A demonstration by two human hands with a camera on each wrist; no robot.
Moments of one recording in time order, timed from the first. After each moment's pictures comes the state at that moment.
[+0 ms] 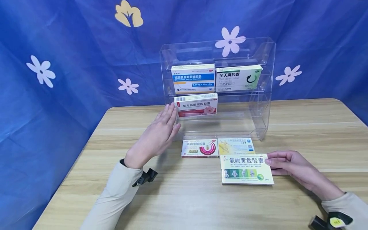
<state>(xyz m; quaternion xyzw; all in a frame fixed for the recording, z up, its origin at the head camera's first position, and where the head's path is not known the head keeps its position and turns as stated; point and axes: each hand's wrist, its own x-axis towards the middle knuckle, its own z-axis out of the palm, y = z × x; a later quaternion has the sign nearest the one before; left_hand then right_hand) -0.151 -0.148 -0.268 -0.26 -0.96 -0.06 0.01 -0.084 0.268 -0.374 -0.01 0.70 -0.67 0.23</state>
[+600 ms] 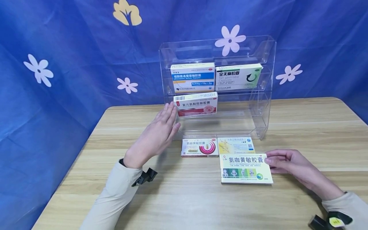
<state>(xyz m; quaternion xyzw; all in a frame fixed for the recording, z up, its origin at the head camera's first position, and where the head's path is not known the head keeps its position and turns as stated) -0.152 -0.147 -0.268 -0.26 -0.96 -0.06 0.01 -0.082 0.265 -0.374 -0.01 0.73 -0.66 0.21</state>
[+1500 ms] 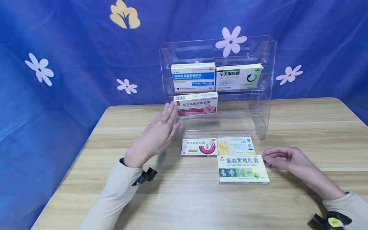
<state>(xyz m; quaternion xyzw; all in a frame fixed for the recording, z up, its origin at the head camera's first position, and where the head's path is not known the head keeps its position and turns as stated) -0.152 -0.148 -0.268 -0.27 -0.96 -0.07 0.02 -0.081 0.261 -0.364 -0.04 0.79 -0.60 0.15</state>
